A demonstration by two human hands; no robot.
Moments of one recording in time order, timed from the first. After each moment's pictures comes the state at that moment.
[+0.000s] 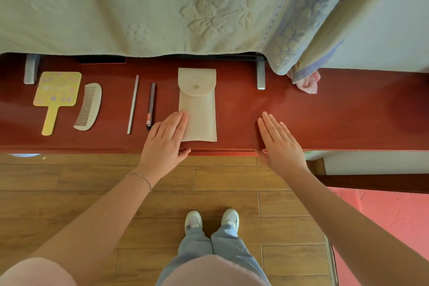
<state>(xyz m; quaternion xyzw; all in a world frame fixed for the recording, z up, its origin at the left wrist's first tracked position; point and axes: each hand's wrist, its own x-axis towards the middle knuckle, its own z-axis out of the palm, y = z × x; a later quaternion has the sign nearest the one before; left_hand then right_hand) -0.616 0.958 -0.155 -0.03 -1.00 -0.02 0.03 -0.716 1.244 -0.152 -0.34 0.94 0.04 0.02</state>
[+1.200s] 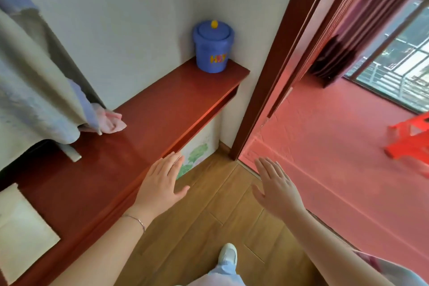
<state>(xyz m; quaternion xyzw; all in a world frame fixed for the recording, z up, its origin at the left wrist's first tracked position) -0.675 1.242 -0.110 -0.43 -0.90 -0.07 0.00 -0.511 1.500 -0.104 0.15 0.99 -0.01 0.02</state>
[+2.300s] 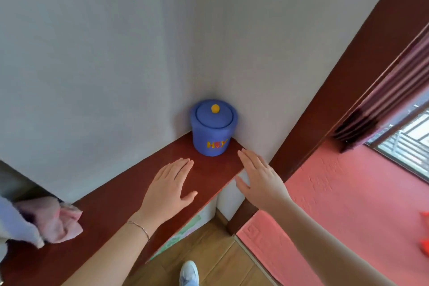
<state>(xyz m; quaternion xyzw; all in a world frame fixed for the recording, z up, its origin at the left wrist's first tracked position) -0.877 1.421 -0.075 -0.38 -0.91 -0.14 0.08 -0.787 1.653 -0.025 0.06 0.99 -0.12 -0.06</state>
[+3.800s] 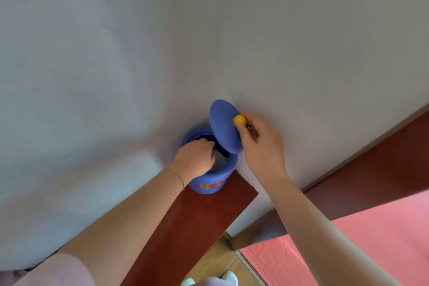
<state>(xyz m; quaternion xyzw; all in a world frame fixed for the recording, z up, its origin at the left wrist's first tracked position) -1.046 1.579 -0.029 -0.33 -0.93 -0.13 -0.12 -0.947 1.698 0.054 0.17 0.84 -0.48 -0.20</state>
